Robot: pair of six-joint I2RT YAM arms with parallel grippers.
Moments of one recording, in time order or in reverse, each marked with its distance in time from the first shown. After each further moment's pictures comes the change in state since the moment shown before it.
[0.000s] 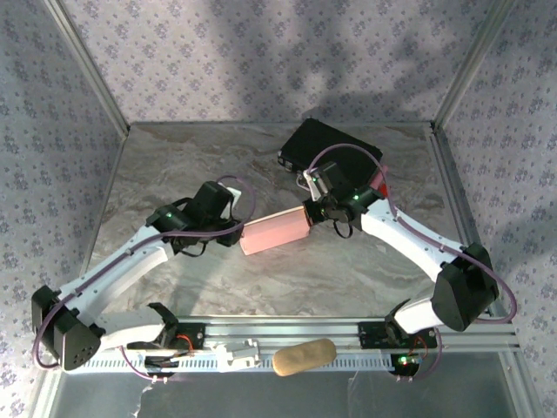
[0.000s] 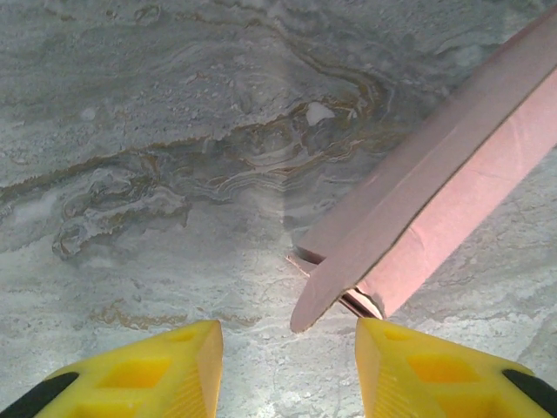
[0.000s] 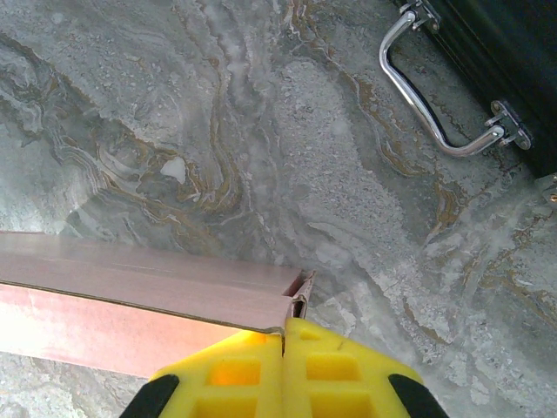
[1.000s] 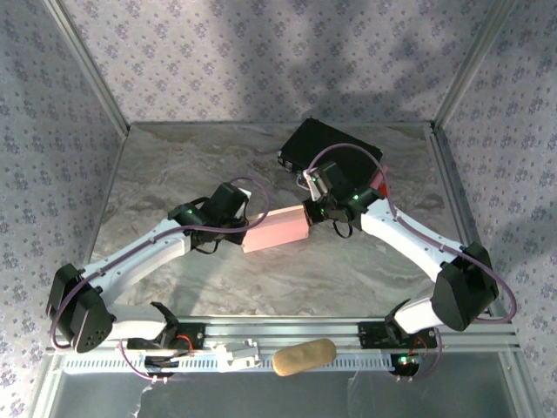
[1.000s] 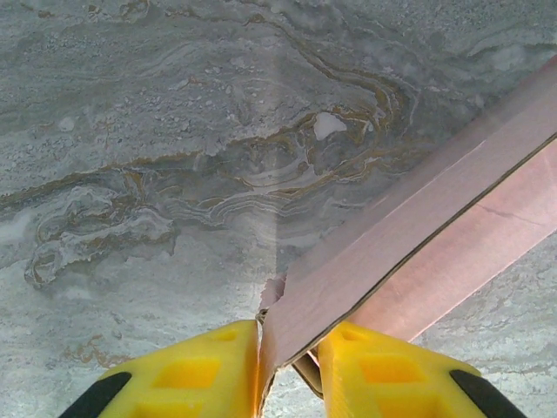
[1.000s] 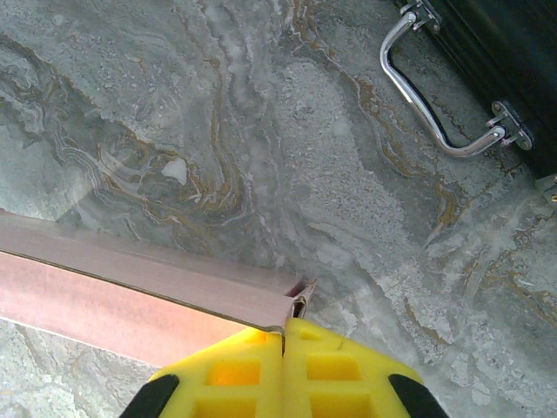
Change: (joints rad) left arm -0.021 0.114 -0.040 0.132 -0.051 -0.022; right arm 0.000 0.002 0.003 0.000 0.000 0.003
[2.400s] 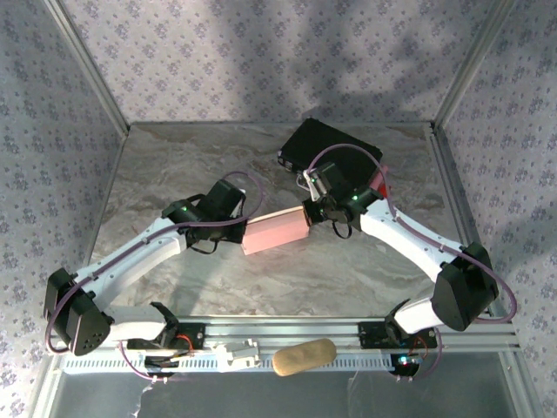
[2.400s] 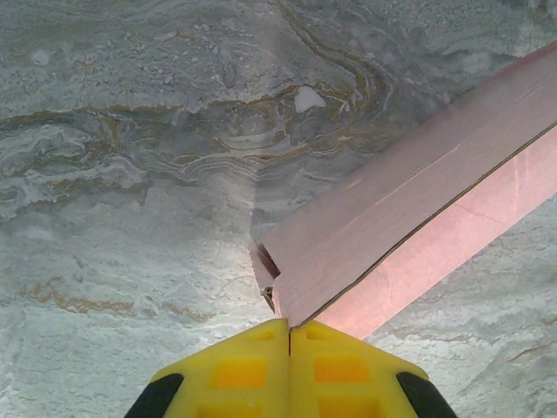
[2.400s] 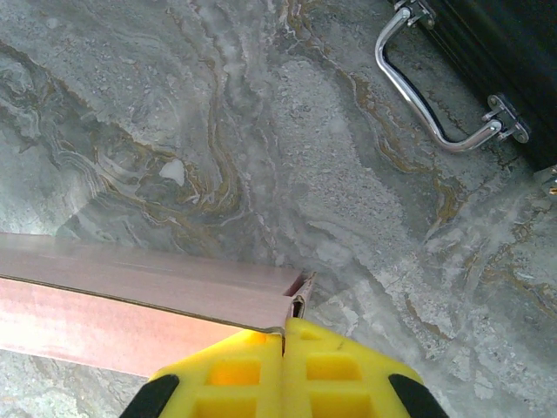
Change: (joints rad) left arm 0.000 -0.021 0.064 -0.116 0.082 -0.169; right arm 0.011 0.000 0.000 -0.004 0.020 0.029
